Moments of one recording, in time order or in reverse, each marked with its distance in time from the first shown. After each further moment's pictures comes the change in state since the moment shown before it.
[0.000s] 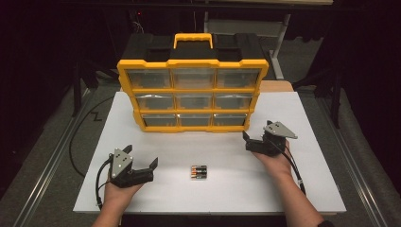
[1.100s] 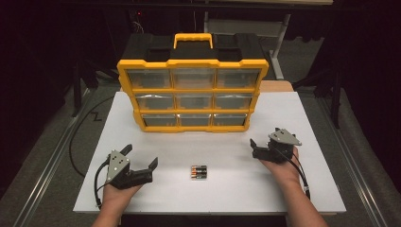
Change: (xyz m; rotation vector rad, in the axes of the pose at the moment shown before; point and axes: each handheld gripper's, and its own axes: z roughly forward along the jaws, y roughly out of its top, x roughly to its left) left arm 0.000 0.001 -0.007 -0.093 -0.021 -0.021; right arm -0.011 -0.023 -0.018 0.071 -0.076 -0.081
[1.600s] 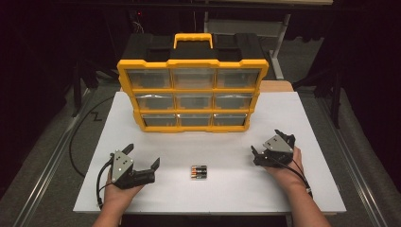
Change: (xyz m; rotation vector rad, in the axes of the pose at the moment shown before) left arm -0.005 0.000 0.004 0.007 0.002 0.048; right arm 0.007 -0.012 0.000 0.028 -0.027 -0.277
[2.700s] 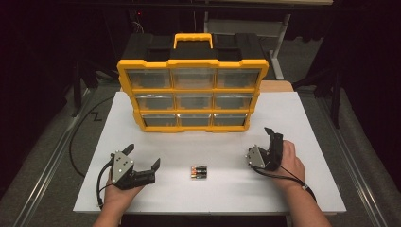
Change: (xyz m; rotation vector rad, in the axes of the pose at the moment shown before) left arm -0.002 -0.001 0.000 -0.009 -0.003 0.008; right arm 0.035 0.017 -0.006 0.015 -0.198 -0.583
